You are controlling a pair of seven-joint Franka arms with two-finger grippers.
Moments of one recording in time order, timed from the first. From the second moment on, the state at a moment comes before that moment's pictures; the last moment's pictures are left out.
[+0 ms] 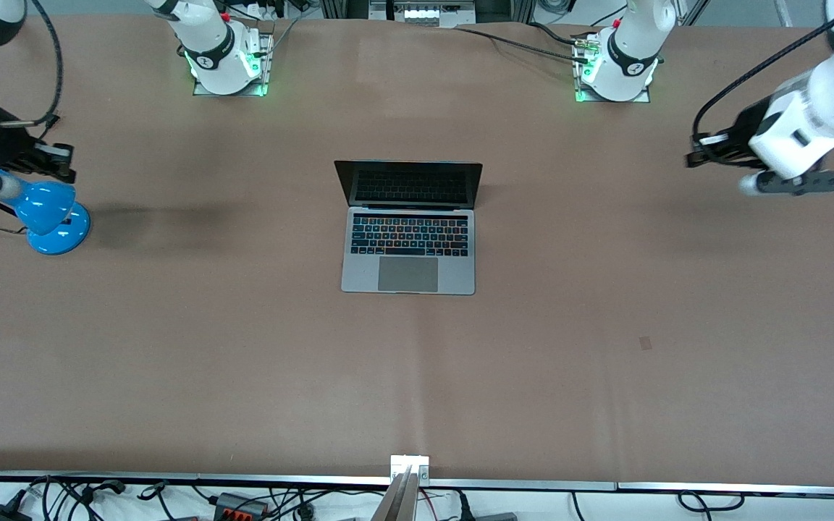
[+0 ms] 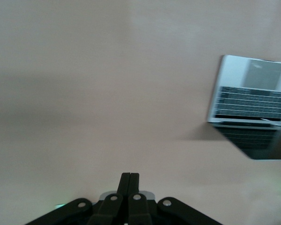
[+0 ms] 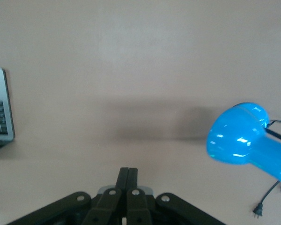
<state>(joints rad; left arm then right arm) 0.12 -0.04 -0.18 -1.81 -0.26 1.55 -0.14 0.00 -0.04 0.00 -1.77 -0.03 1.61 -0.03</state>
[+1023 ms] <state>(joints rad) 0.07 0.03 -0.56 -2.18 -0.42 2.00 -0.15 0.41 0.13 0.01 -1.90 0.30 1.58 0.02</state>
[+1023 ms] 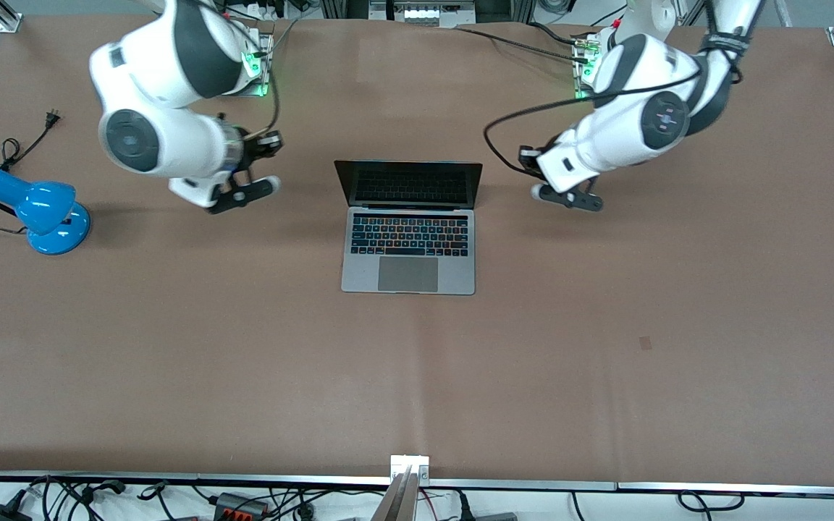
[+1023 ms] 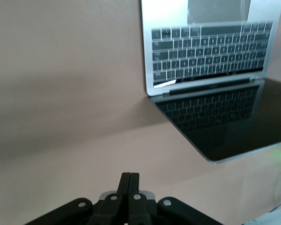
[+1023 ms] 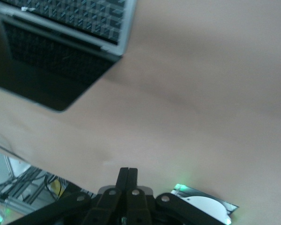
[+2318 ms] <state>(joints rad) 0.07 0.11 -0.79 -2.35 -0.59 2.45 -0.19 0.65 0.25 0.01 -1.91 0.34 1.81 0.16</state>
